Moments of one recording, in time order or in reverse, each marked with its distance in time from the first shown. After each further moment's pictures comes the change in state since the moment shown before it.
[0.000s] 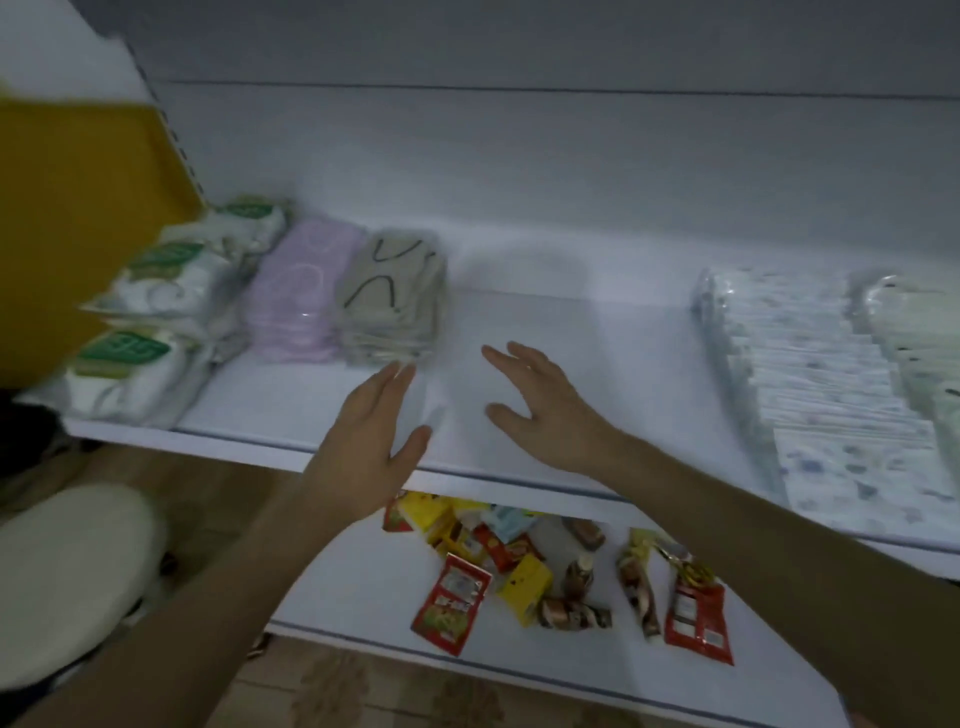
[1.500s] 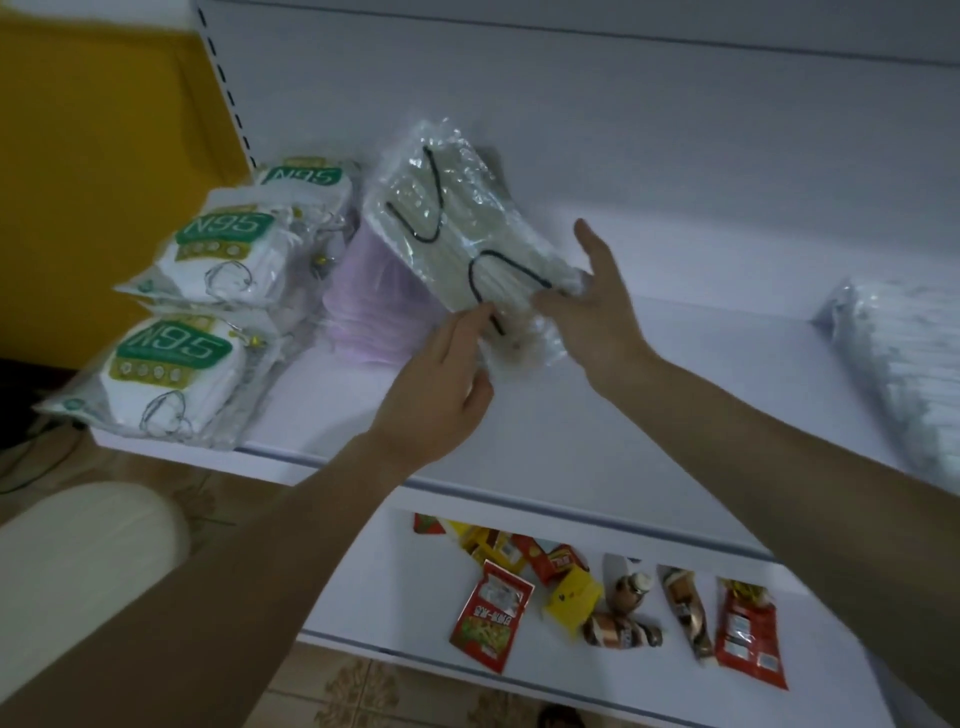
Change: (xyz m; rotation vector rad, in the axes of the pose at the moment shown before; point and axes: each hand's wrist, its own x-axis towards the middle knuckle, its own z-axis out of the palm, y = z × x) left_hand 0.085 -0.115 -0.006 -0.166 0.142 0.277; right_hand 0.156 -0.067 0.033 0.731 0.514 0.118
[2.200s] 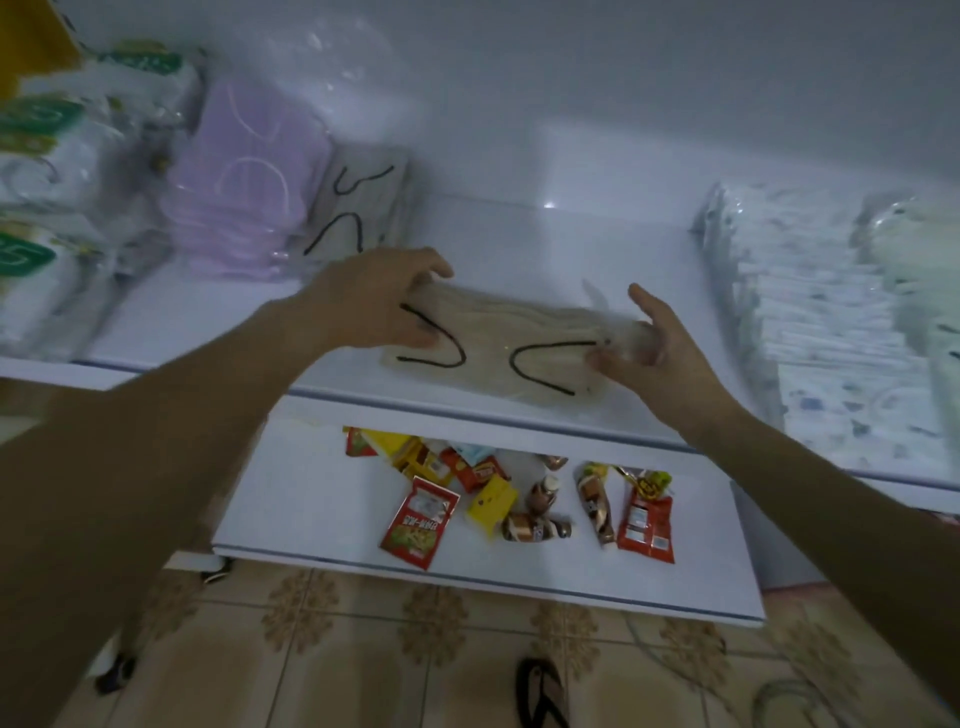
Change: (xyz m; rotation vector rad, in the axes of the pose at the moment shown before) left_hand 0.036 0.077 0.028 0.176 -0.527 -0.170; right_hand -0.107 0.058 -0.198 -0.368 -0.088 0.146
